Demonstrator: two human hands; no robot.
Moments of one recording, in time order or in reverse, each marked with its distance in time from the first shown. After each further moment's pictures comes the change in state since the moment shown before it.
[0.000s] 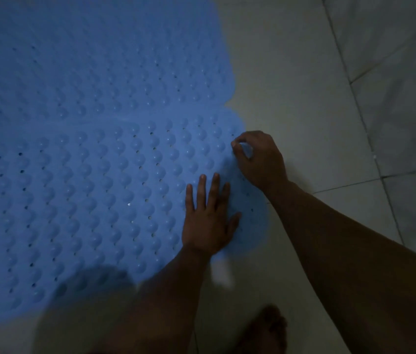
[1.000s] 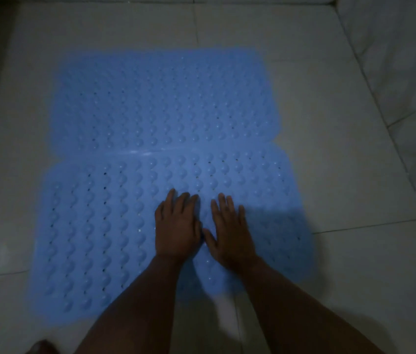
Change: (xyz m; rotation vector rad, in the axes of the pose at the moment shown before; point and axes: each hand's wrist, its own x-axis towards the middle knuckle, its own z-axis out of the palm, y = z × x) left_hand -0.032 -0.154 -0.094 -0.011 0.064 -0.276; right_hand -0.109 -0.143 0.112 -0.264 -0.361 -0.126
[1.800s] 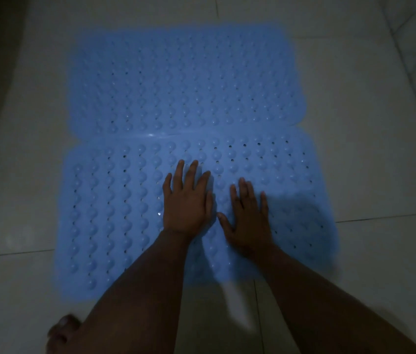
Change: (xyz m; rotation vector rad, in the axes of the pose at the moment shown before) left_hand 0.012 -0.032 -0.006 0.114 0.050 0.057; right_hand 0.001 -0.013 0.005 -0.073 -0.043 0.091
